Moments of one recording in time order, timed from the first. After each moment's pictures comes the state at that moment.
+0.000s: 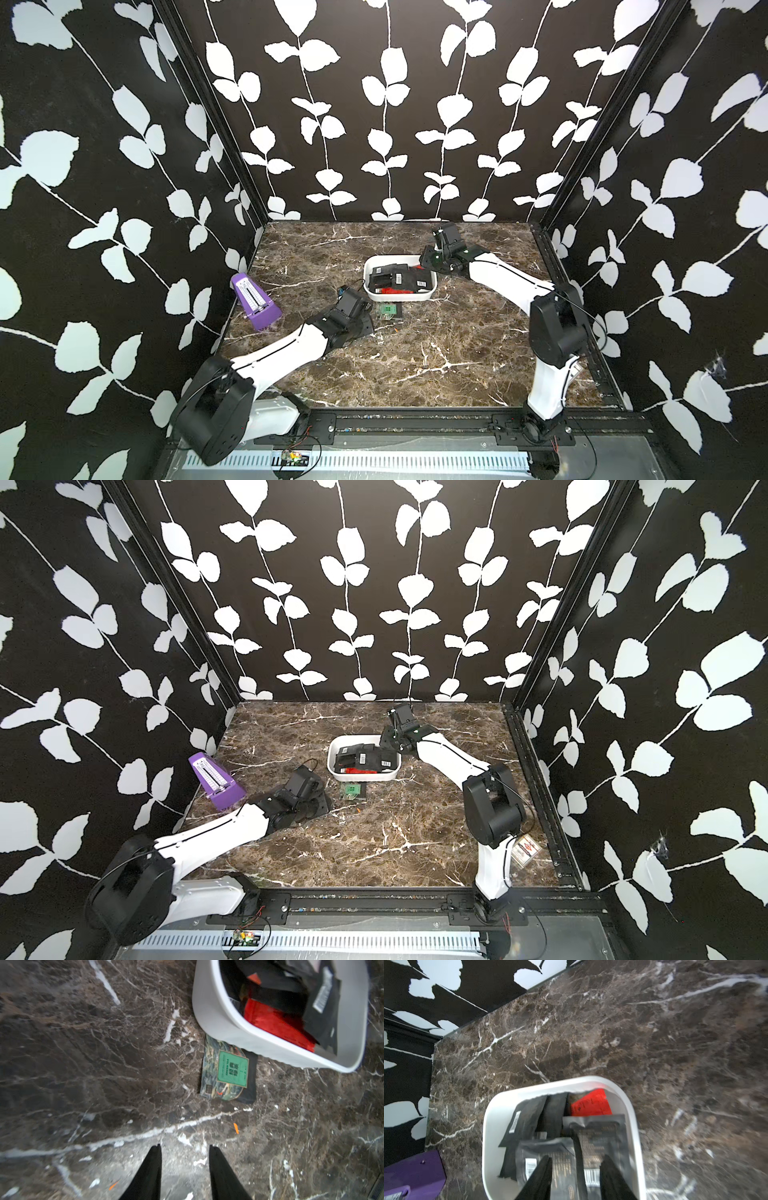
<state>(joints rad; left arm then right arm) -0.64 1.28 0.65 -0.33 -0.06 -0.86 0.54 1.85 1.47 -0.43 0.01 0.70</state>
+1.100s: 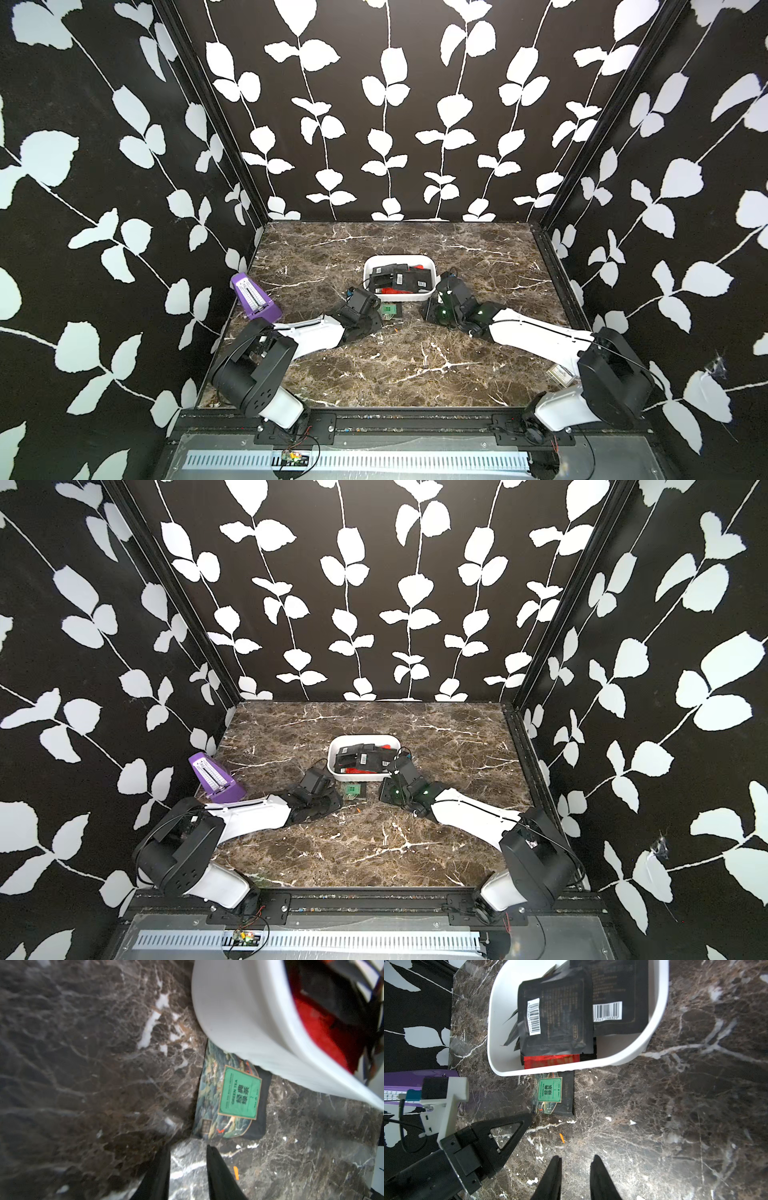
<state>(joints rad) -0.63 1.53 0.65 -0.07 -0.01 -0.96 0.76 1.47 0.85 -0.18 -0.02 0.85</state>
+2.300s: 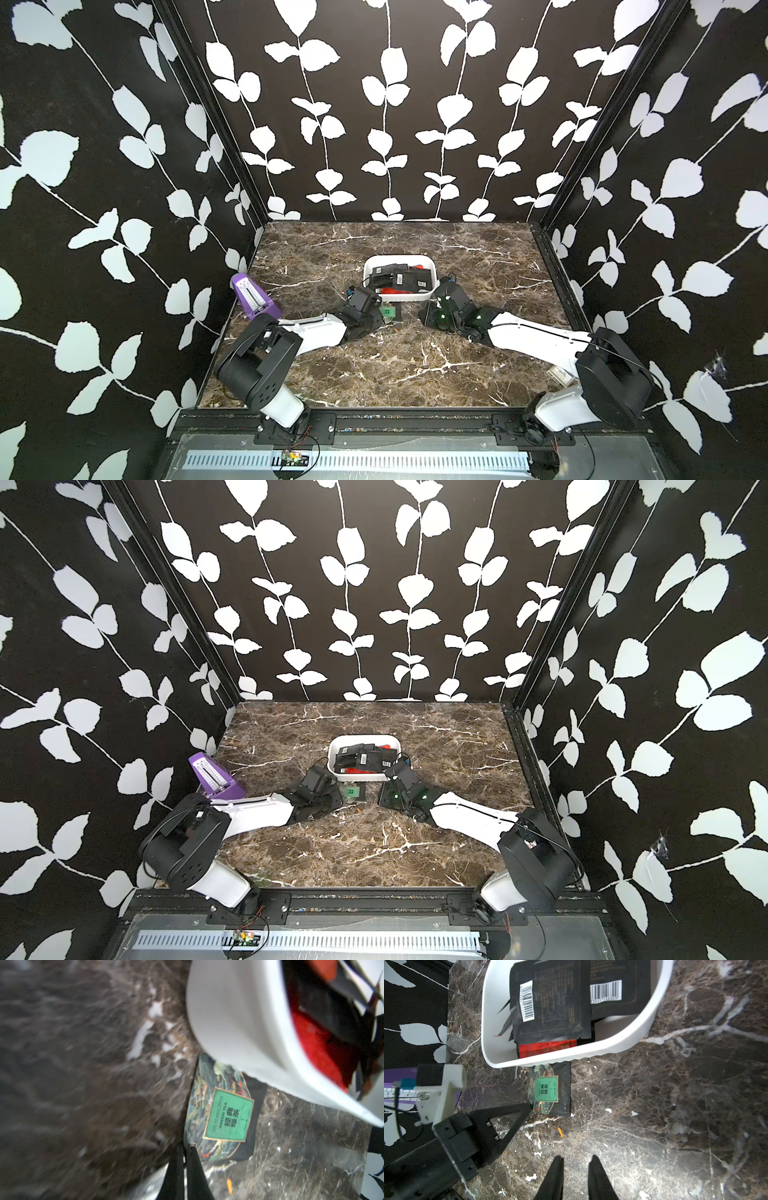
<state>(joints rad) -0.63 1.52 0.65 -0.06 -0.01 -0.99 0.78 1.47 0.82 -0.16 -0.01 0.88</state>
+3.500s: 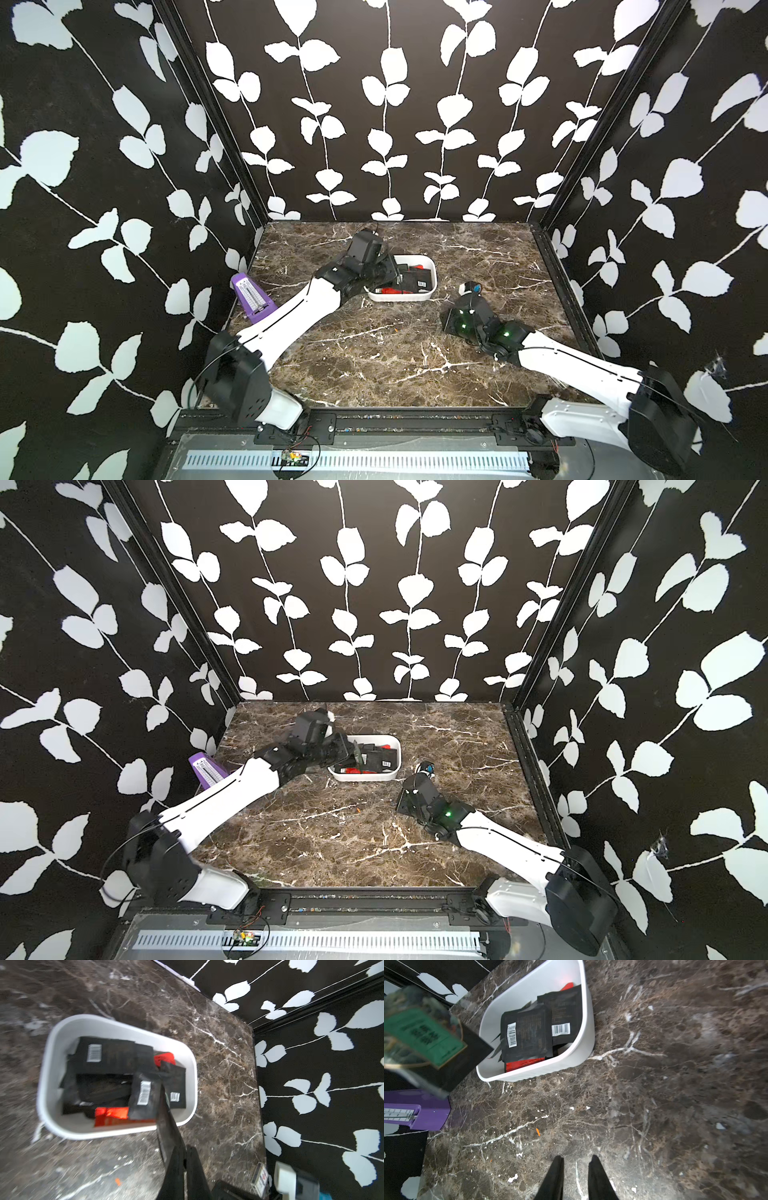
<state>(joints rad) -0.63 1.50 1.27 -0.40 0.10 -0.83 0.78 1.17 0.67 -0.26 0.18 0.88</state>
